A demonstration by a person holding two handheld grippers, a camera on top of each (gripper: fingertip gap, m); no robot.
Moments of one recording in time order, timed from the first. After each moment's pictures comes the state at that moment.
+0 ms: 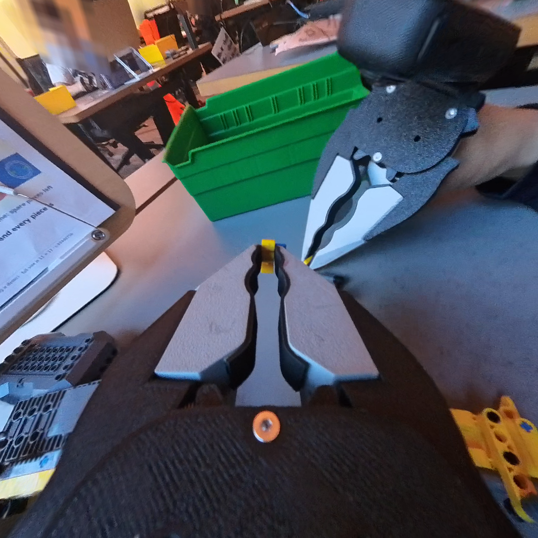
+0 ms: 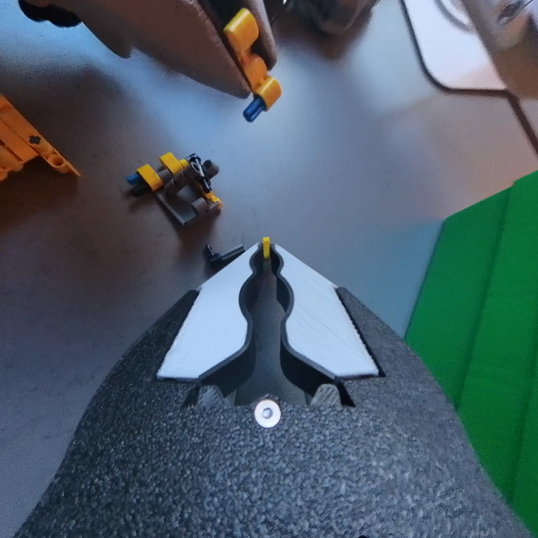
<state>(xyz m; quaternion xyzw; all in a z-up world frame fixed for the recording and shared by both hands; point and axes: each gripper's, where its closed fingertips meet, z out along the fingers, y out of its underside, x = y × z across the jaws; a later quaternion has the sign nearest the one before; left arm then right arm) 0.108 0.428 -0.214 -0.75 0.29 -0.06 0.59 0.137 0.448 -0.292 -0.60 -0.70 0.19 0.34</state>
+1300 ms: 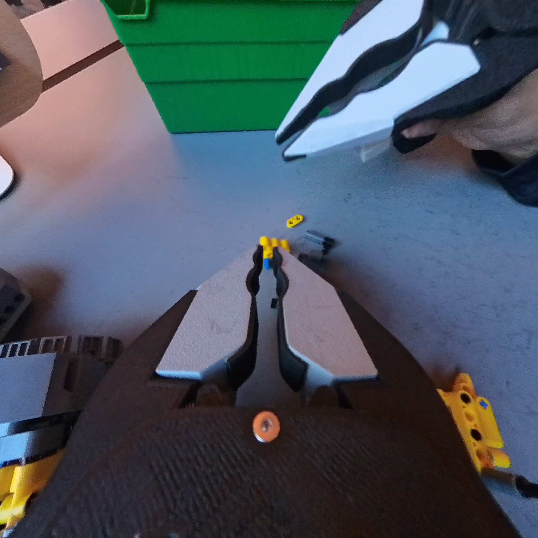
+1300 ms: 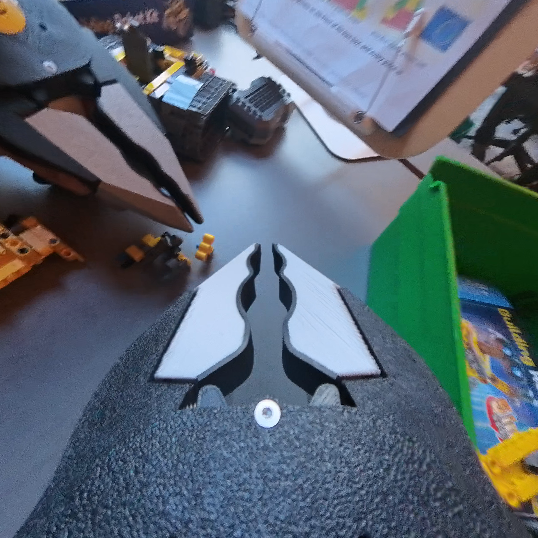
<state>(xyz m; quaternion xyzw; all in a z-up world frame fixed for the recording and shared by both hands) 0.103 0.426 -0.264 -0.85 0.24 -0.15 0.46 0.132 0.471 -0.236 -0.61 -0.60 0.28 0.44</state>
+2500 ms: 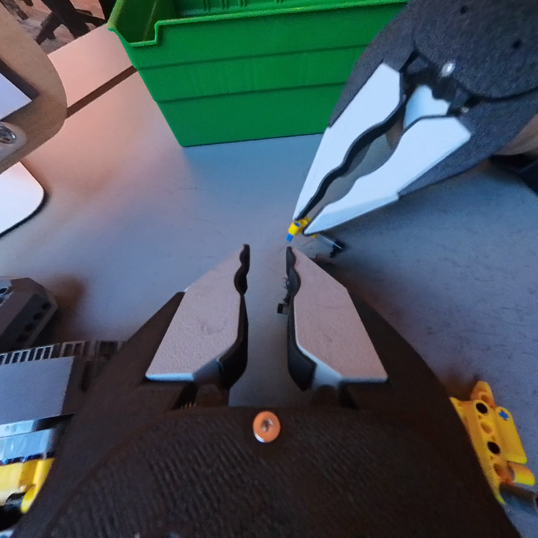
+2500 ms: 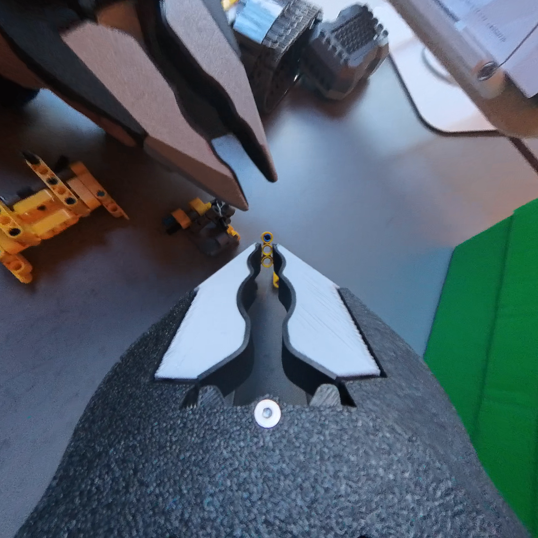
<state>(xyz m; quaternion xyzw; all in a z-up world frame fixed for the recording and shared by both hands) 0.101 0.430 -0.259 -0.84 0.25 -0.11 0.47 0.125 0.435 -0.272 -0.59 -0.68 0.28 0.35</state>
